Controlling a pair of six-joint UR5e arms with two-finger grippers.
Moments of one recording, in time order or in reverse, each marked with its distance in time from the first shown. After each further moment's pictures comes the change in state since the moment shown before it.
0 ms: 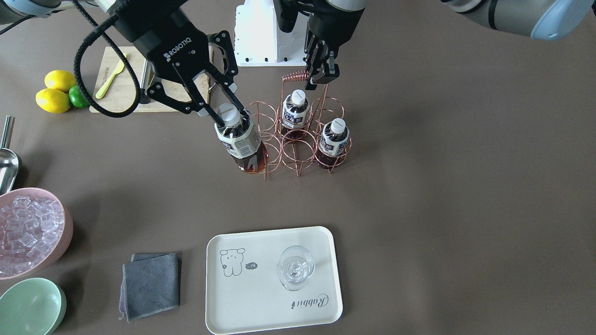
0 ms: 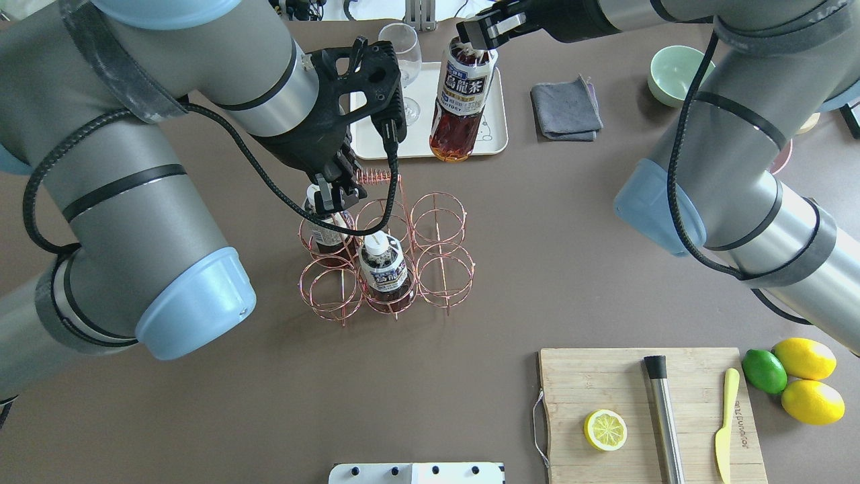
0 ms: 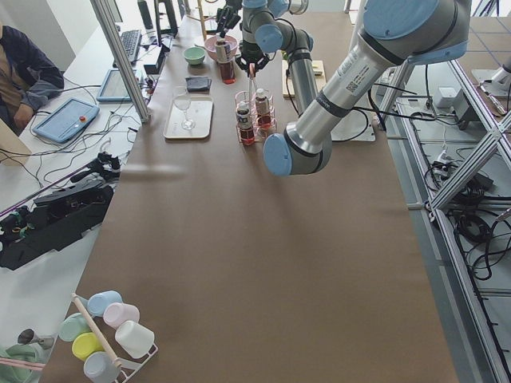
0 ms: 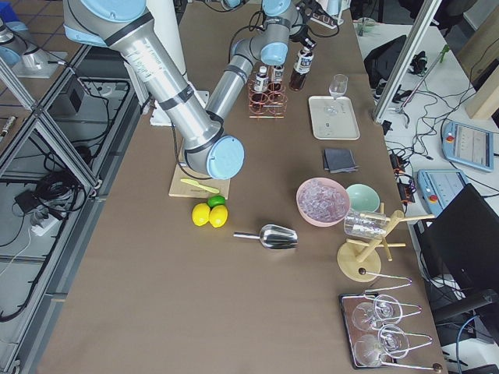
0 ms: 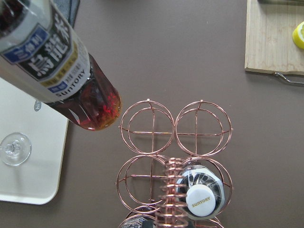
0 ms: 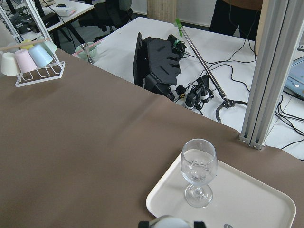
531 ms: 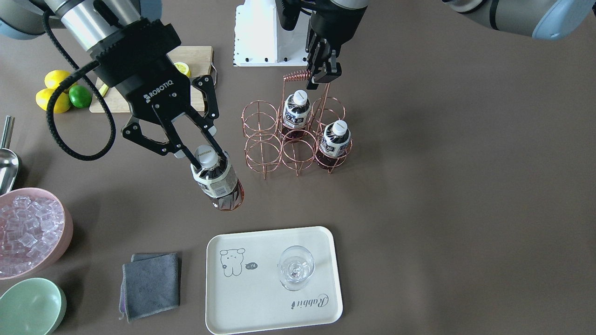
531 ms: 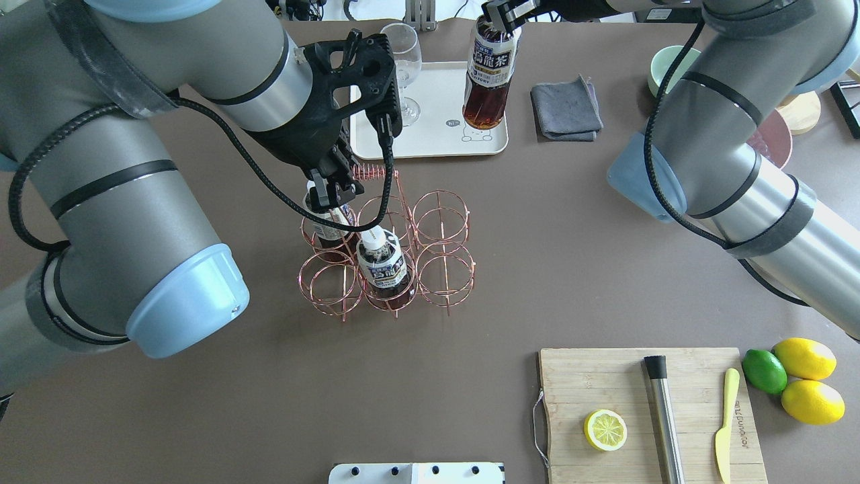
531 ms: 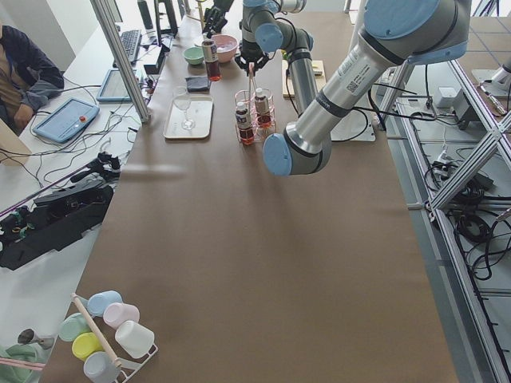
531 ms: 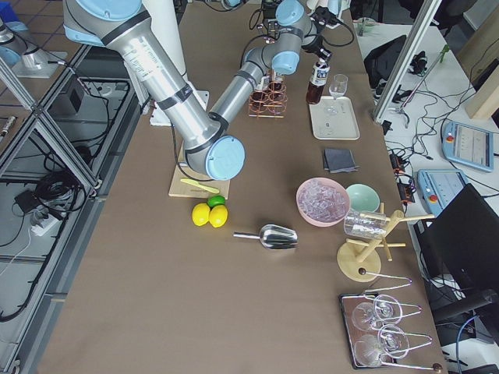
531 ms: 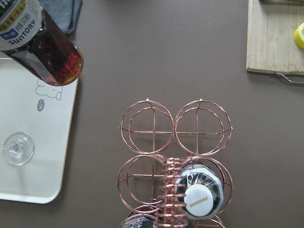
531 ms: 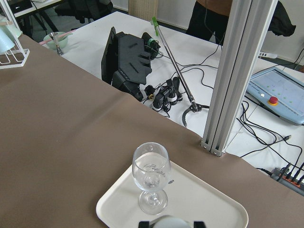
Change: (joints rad) left arm -0.008 0.001 -0.010 0.003 -0.001 0.001; right arm 0.040 0.000 -0.115 0.050 -0.046 -0.100
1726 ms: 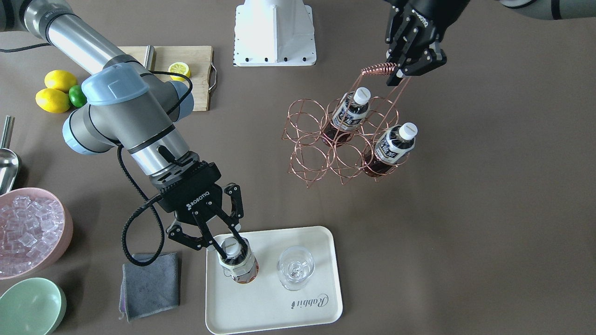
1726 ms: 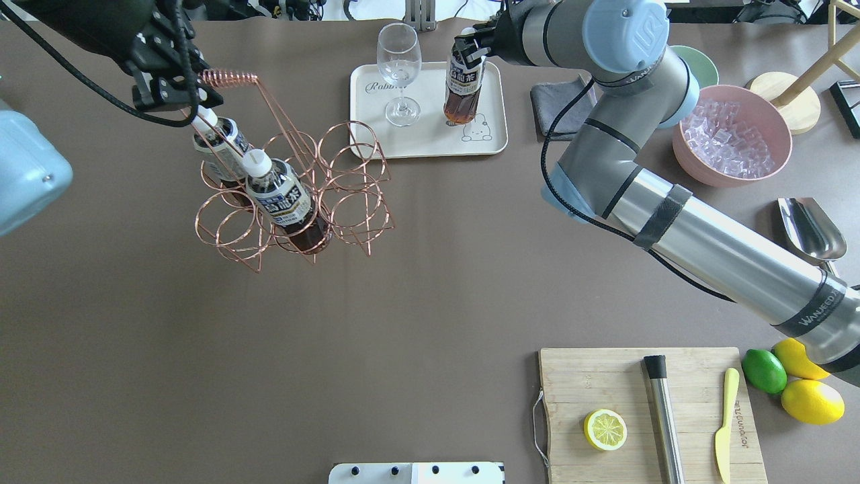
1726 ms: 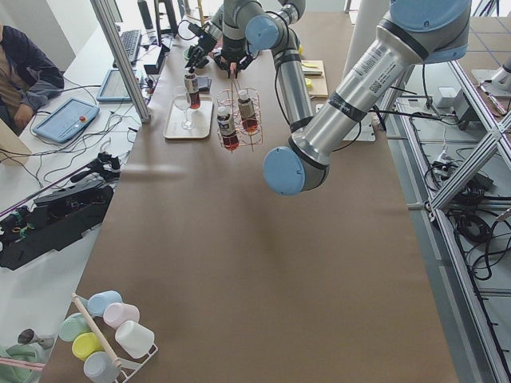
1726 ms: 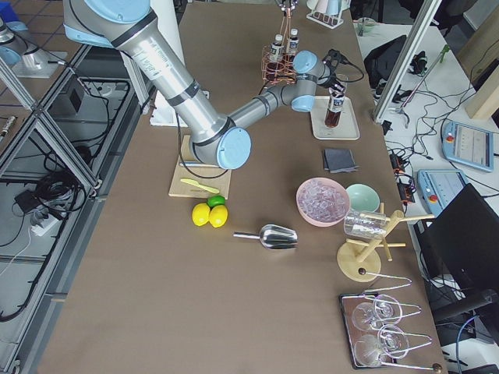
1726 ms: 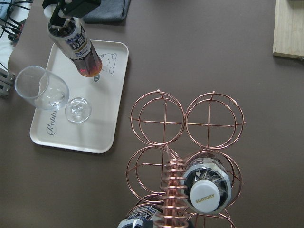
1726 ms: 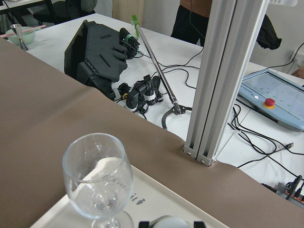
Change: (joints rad) left arm -0.292 0.123 -0.113 0.083 -0.163 0.154; right arm -0.089 0.086 -0.518 0.480 -0.189 0.007
